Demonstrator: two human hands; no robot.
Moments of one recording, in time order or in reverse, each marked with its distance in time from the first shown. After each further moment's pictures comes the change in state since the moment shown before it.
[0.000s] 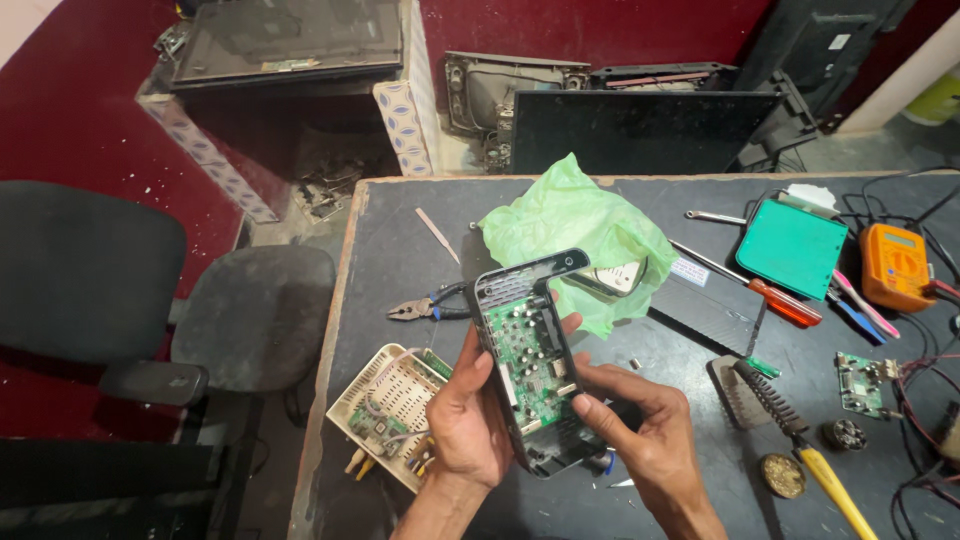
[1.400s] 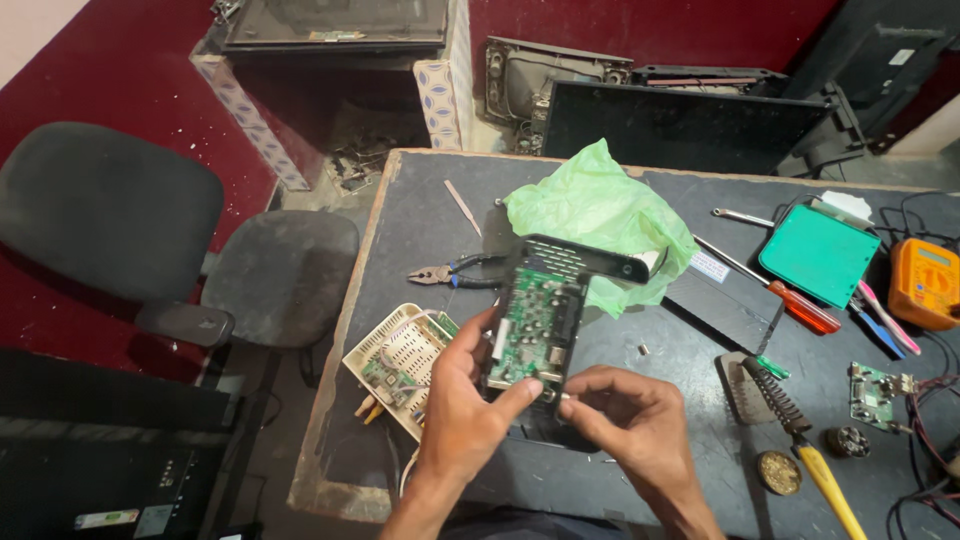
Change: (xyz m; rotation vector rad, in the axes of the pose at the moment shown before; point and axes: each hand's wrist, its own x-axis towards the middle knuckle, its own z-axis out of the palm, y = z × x) left_hand -0.044 0.006 0.008 0.934 0.276 0.138; right_hand -0.017 0.010 0.000 0.113 -0.192 0.031
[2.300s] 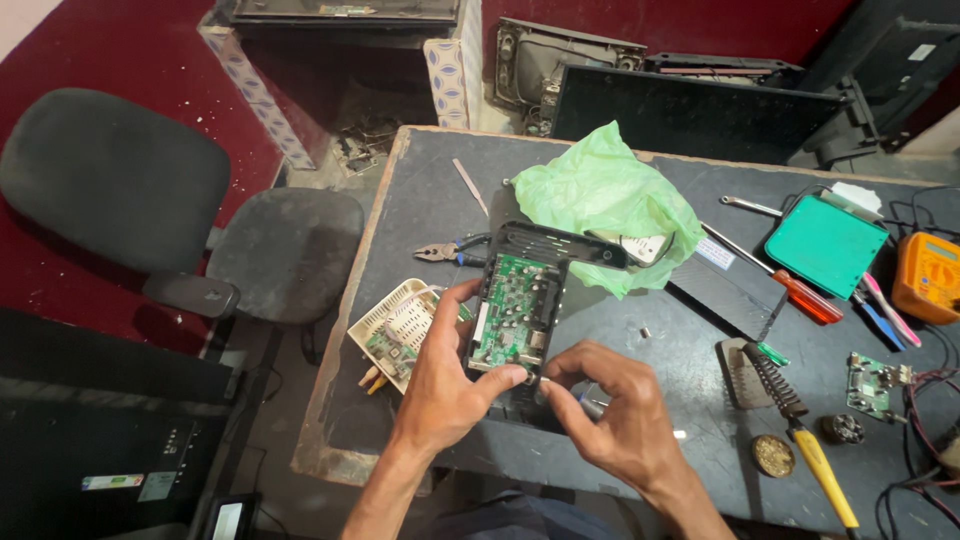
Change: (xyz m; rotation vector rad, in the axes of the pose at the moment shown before) left_hand -0.008 0.009 -0.024 0.226 -0.058 -0.052; right_hand -0.006 -0.041 0.020 -0.569 -0.083 -0.441
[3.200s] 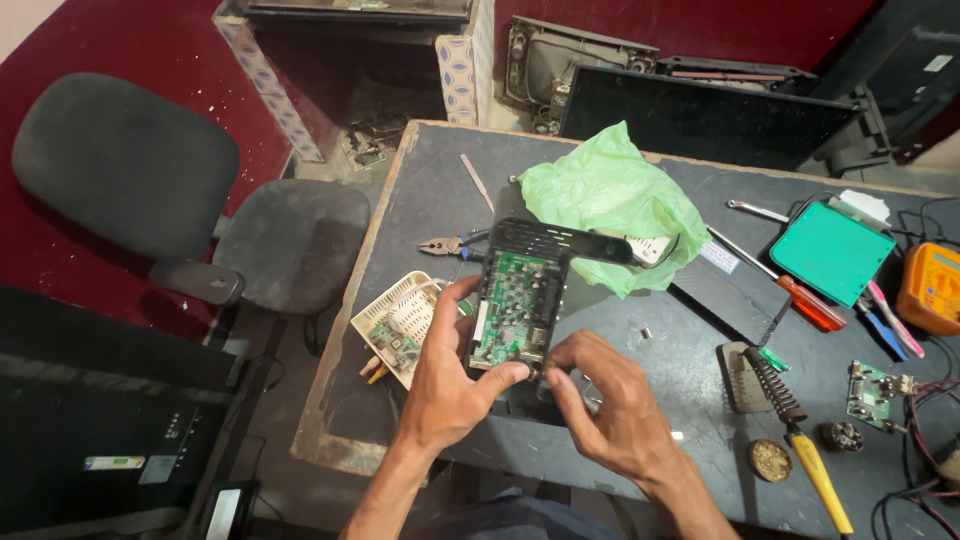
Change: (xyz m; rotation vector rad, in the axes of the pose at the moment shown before) left_hand -0.007 -0.005 0.006 -0.023 0.044 0.051; right_hand 0.006 0.000 -0.002 -0.032 -0.058 -0.173
